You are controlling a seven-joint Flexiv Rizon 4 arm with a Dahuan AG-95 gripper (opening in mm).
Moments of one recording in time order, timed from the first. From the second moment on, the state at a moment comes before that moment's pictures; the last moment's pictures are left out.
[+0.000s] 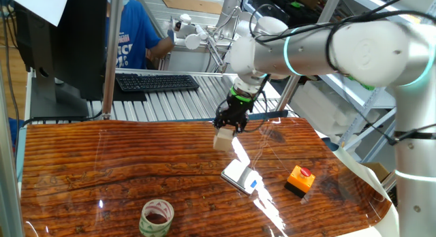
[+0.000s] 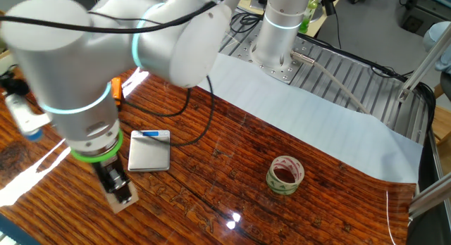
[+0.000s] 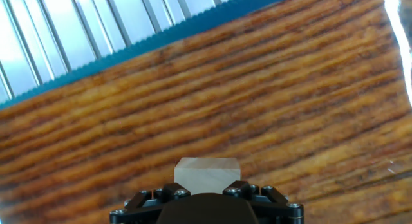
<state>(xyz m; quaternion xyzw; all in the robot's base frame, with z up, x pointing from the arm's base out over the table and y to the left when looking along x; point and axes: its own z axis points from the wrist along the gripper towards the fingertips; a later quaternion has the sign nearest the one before) 0.711 -0.075 0.079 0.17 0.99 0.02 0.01</state>
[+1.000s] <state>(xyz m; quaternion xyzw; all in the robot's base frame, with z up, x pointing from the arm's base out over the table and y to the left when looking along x) 0.679 -0.082 0.082 0.15 0.99 0.03 0.00</state>
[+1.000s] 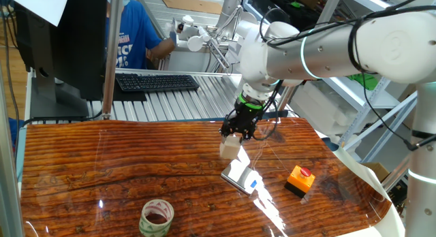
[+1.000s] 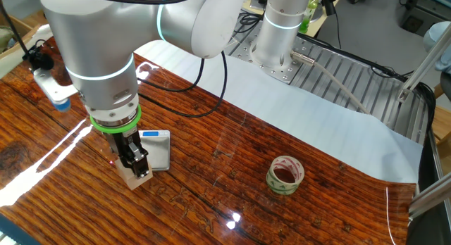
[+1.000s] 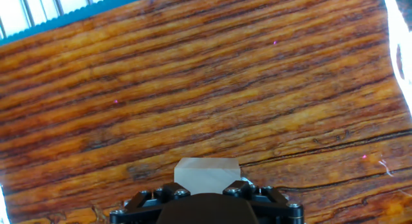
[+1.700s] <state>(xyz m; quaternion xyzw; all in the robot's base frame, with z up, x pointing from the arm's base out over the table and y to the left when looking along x) 0.678 -0.082 0.082 0.16 0.99 0.03 0.01</state>
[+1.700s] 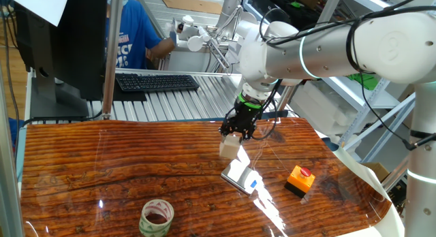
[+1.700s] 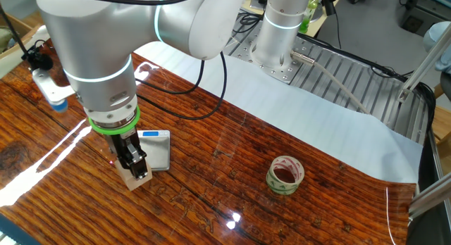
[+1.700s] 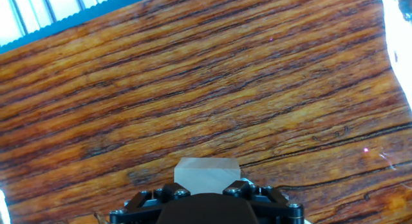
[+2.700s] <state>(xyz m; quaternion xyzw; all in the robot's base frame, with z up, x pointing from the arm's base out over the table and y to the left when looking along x) 0.680 -0.081 0.082 0.18 0.98 0.03 0.01</state>
